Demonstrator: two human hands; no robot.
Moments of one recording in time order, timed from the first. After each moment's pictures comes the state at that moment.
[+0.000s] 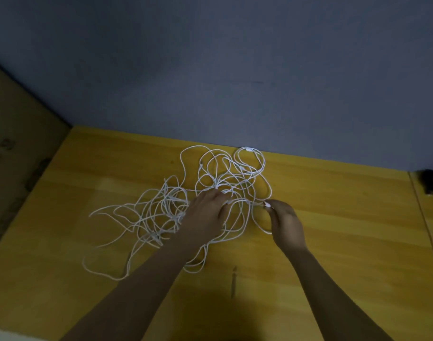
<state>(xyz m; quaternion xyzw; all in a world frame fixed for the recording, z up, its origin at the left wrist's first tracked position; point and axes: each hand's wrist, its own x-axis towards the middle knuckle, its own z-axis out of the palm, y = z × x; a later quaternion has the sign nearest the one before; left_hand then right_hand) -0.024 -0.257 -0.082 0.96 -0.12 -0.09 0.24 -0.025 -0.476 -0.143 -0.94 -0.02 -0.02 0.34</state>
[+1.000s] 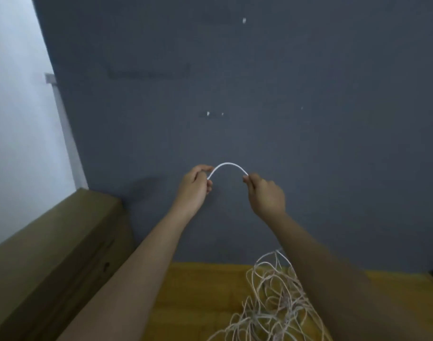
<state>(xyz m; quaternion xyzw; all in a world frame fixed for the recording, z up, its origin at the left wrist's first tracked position) 0.035 0.028 0.215 0.75 -0.06 0.18 0.64 0.068 -0.146 0.179 -0.93 -0.04 -0.30 0.20</state>
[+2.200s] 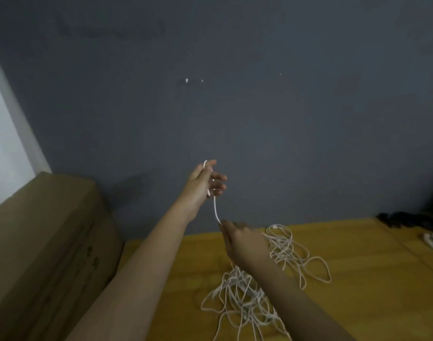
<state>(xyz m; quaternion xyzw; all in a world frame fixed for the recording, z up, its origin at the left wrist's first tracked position) 0.027 0.019 0.164 0.58 -0.13 -0.08 0.80 -0.048 -0.102 0.069 -0.96 -0.10 -0.22 0.11</state>
